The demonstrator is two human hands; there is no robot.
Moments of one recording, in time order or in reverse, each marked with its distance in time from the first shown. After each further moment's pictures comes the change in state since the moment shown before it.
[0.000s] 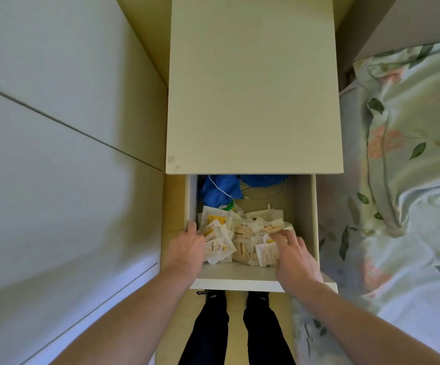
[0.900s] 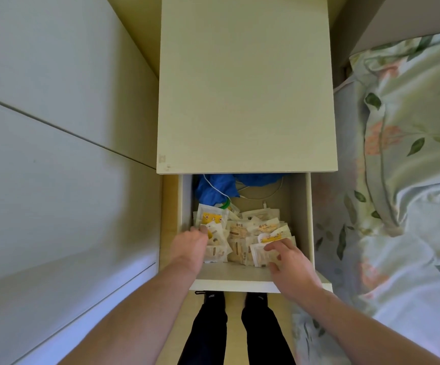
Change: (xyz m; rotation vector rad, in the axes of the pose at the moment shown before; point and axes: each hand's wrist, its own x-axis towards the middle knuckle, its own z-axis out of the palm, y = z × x) left_hand 0.013 0.021 0.003 0.056 0.014 0.021; right_hand -0.002 0.028 0.012 0.277 -0.057 -0.027
